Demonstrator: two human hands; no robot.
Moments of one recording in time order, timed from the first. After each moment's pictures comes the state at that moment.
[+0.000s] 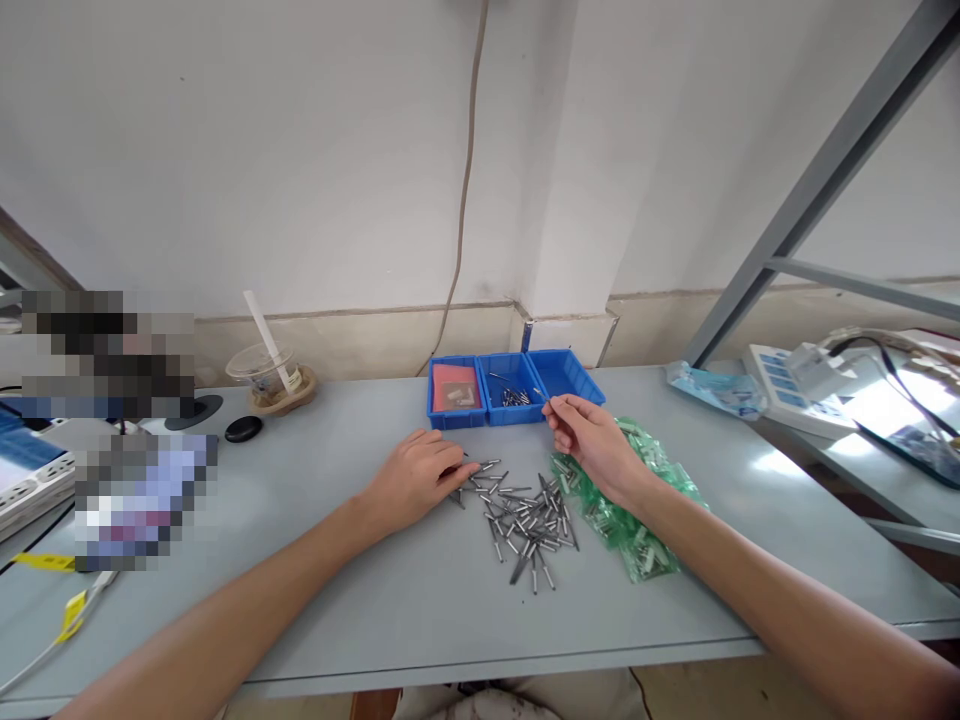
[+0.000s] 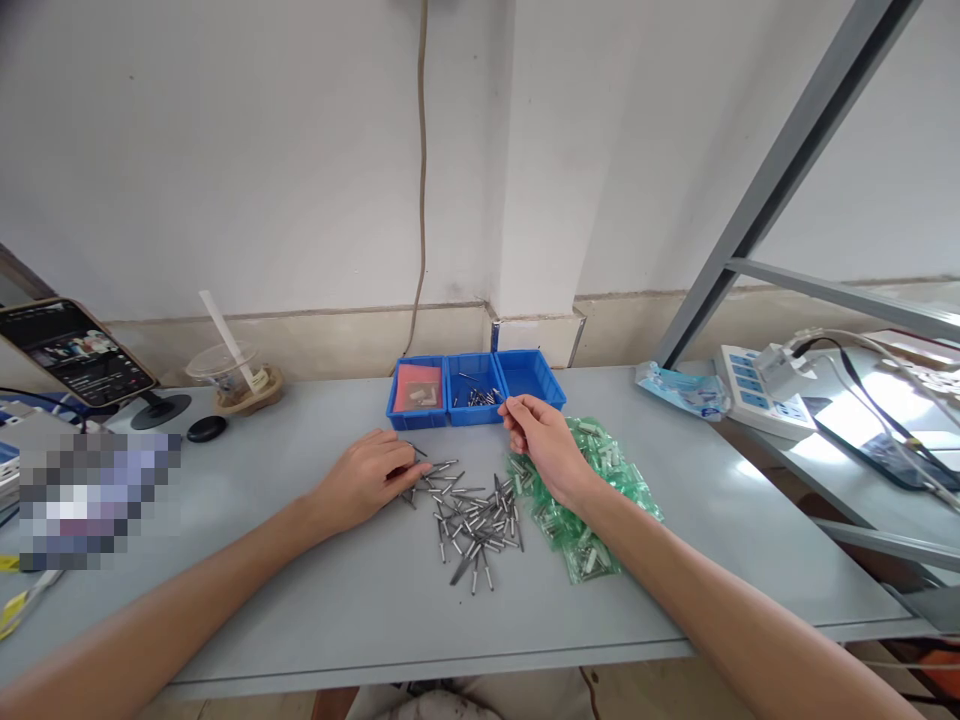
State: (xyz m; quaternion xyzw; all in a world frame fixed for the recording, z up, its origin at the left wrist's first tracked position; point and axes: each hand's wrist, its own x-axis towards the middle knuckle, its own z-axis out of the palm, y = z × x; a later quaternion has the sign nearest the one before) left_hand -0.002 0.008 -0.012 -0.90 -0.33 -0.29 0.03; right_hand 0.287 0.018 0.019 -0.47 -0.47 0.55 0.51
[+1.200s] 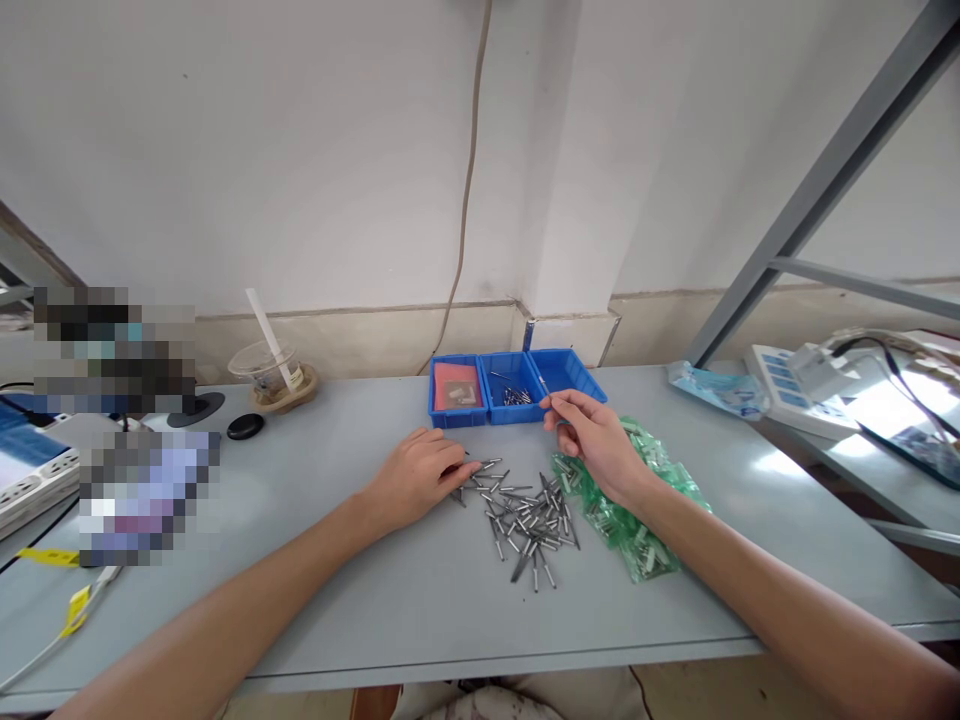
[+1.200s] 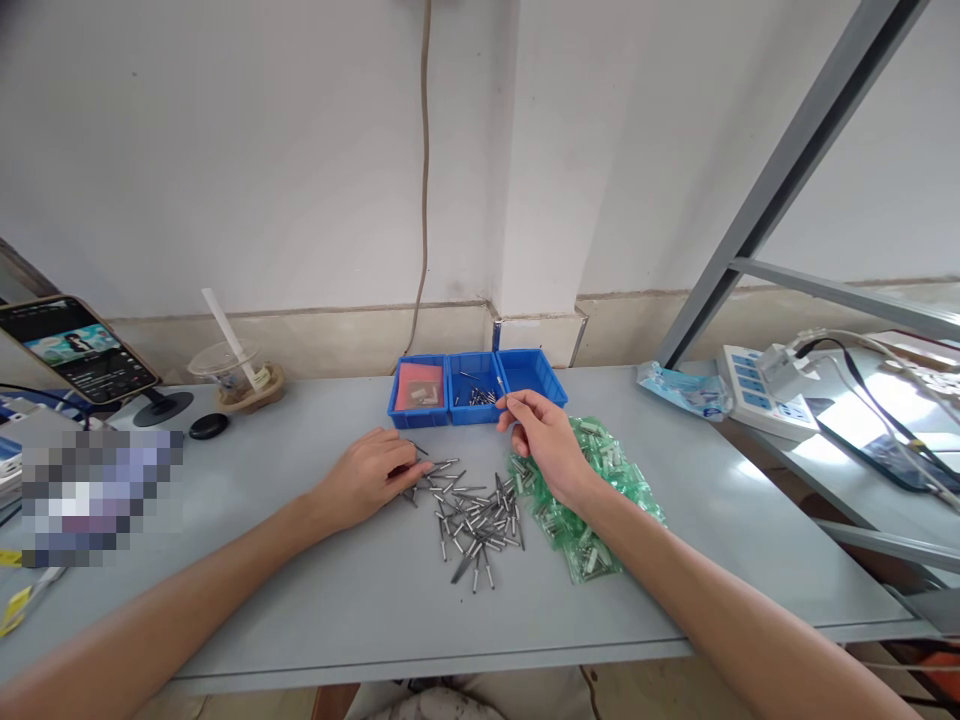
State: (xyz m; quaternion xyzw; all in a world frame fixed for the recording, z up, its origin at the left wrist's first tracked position) left_hand -0.002 0.009 -0.014 -0.90 -0.33 -0.28 0.02; right_hand 0.289 0.018 0.018 -0.47 -0.52 0.50 0.51
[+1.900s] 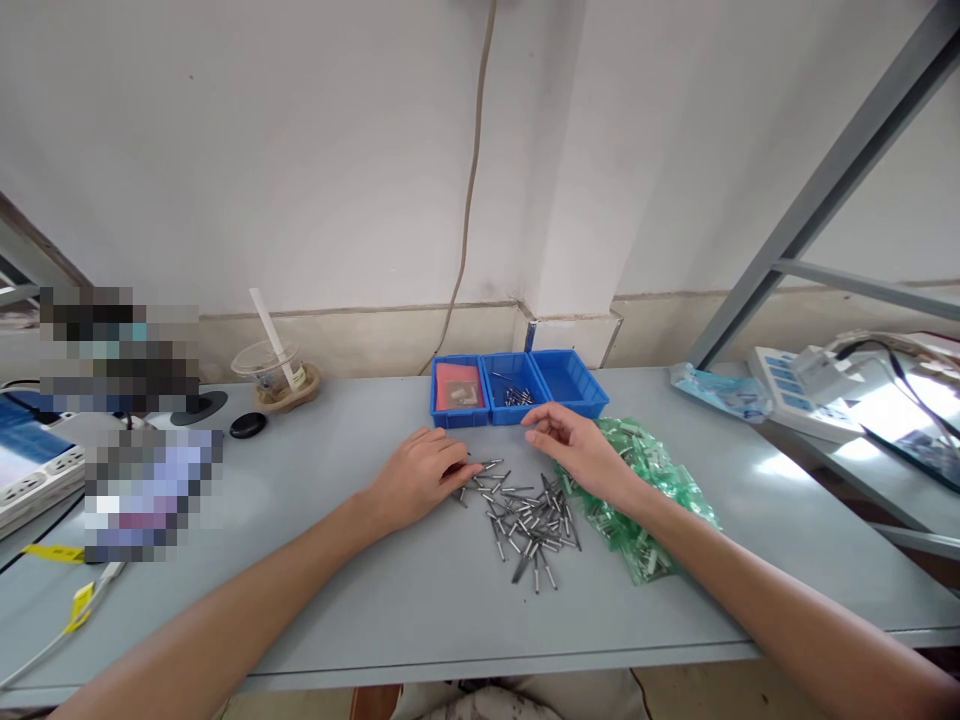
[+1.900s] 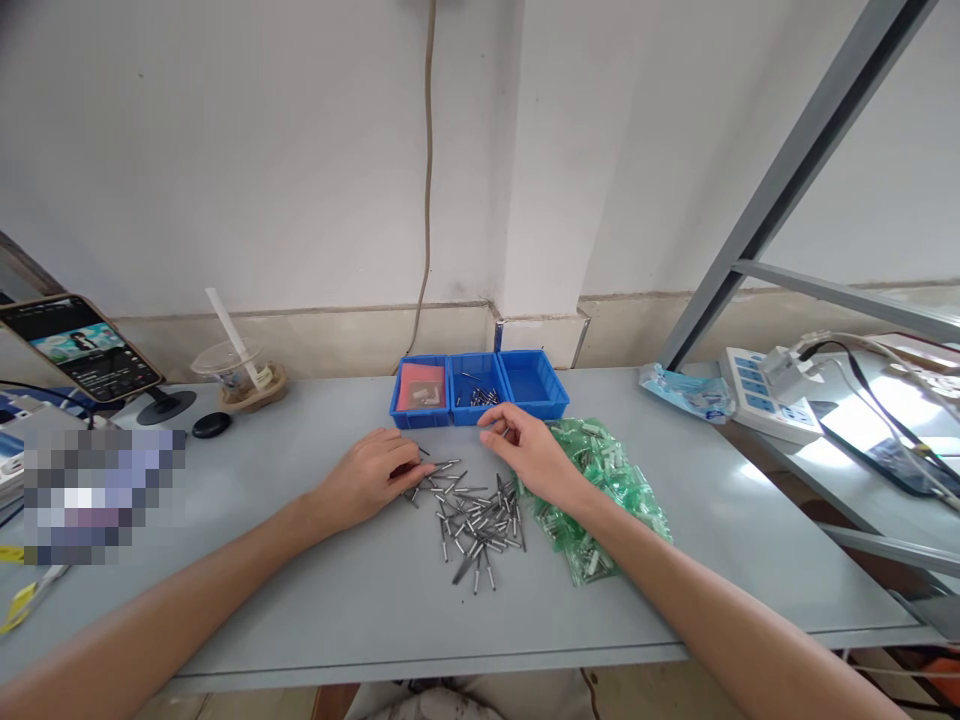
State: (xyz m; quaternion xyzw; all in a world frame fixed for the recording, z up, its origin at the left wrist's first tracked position) left_hand -0.002 0.009 -0.013 -0.90 -0.33 -0.28 0.00; right_hand 0.285 0.012 0.017 -0.49 -0.71 0.36 0.35
